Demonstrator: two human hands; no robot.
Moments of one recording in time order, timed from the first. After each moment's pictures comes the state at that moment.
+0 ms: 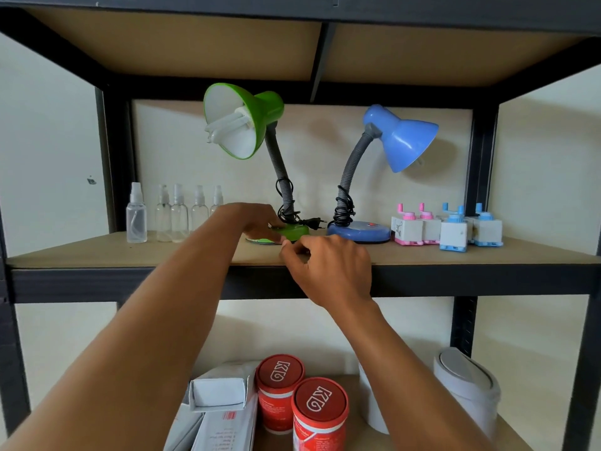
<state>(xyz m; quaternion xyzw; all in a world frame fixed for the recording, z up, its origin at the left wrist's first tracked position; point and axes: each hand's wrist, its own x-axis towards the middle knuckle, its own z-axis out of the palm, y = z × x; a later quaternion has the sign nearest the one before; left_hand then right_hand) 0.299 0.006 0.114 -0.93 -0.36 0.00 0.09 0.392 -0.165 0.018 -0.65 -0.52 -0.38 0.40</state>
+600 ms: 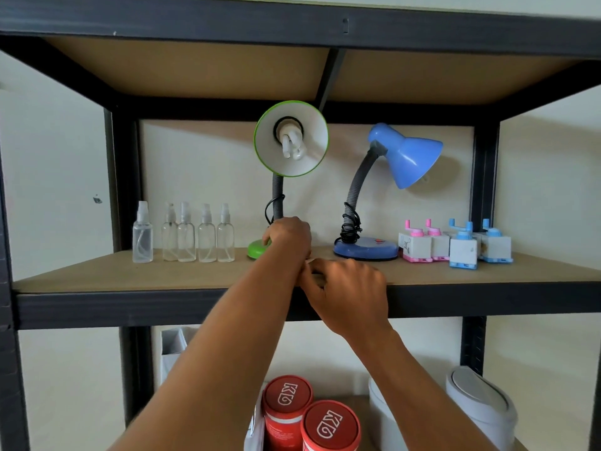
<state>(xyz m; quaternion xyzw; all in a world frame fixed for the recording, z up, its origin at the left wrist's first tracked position) 0.365 -0.015 0.100 -0.84 -0.50 -0.11 0.17 0.400 -0.160 0.009 -0.67 -0.51 -0.41 0.36</state>
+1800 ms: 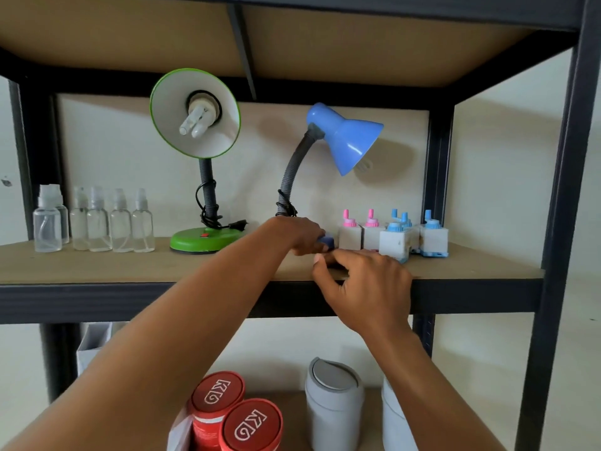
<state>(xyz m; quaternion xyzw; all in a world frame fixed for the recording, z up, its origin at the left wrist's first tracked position) 0.490 -0.073 0.103 -0.93 -0.31 0.03 0.17 0.544 -0.230 0.002 -0.63 -0.49 -0.41 0.43</state>
